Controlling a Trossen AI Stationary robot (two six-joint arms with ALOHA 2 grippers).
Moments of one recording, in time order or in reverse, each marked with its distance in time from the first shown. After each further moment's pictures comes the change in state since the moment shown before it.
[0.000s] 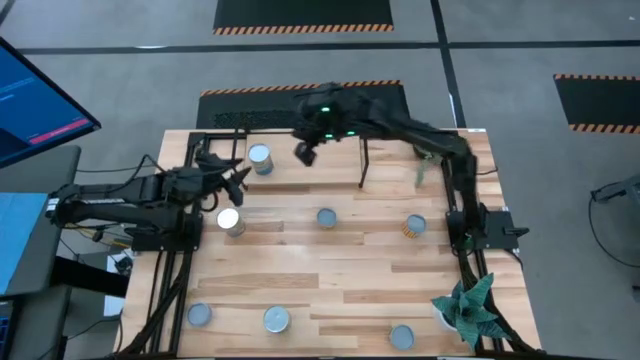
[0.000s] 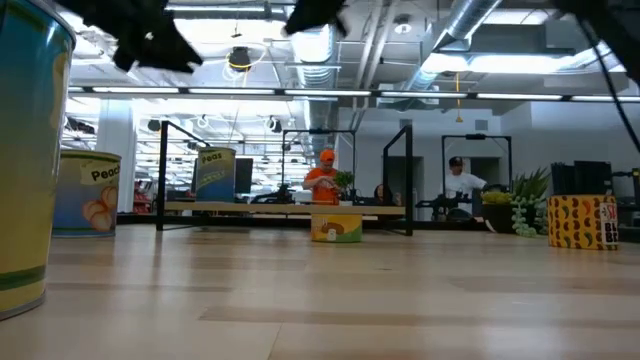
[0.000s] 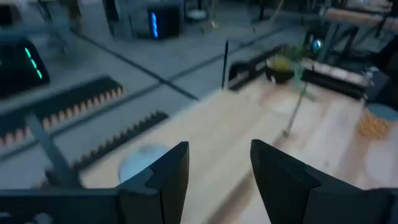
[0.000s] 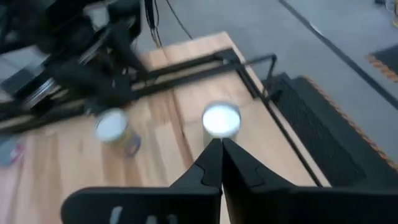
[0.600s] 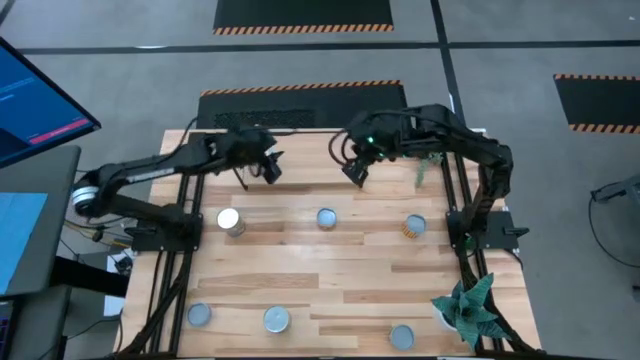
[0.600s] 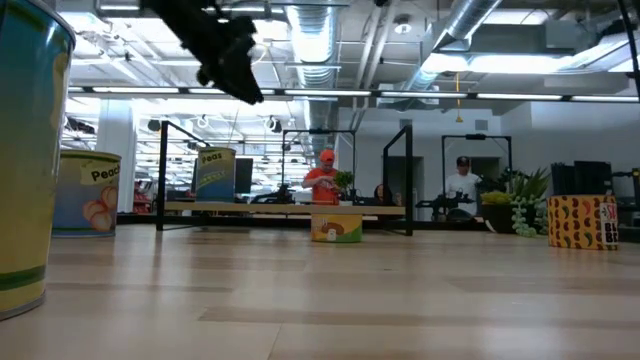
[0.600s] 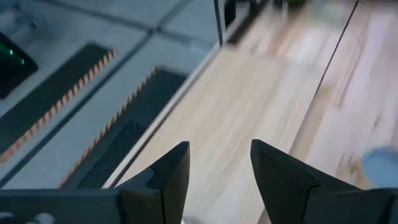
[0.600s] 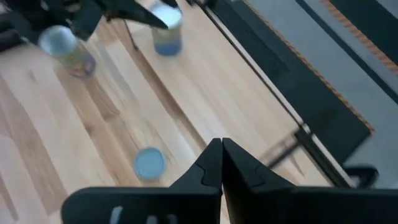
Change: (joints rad) left arm 0.345 0.601 0.397 -0.105 0.381 0.306; right arm 0.176 -0.214 -0.002 -0.589 0.351 0.300
